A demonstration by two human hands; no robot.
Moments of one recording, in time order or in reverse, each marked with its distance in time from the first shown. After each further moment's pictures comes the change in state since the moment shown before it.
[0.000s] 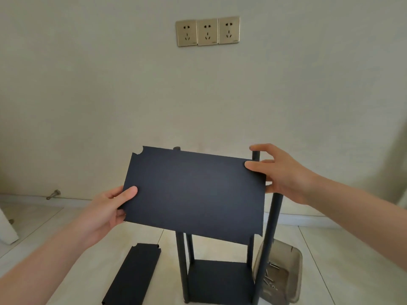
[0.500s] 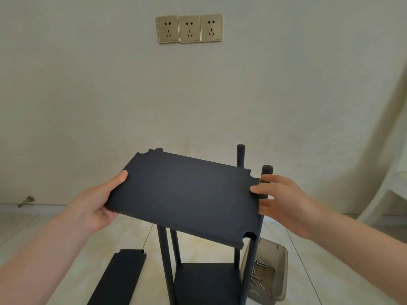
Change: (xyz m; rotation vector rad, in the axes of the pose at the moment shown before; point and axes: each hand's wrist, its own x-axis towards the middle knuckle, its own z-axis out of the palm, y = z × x) left_hand 0.019 0.032 0.053 -0.267 0.222 -0.164; right_hand -0.021 0.048 -0.016 0.373 0.103 0.162
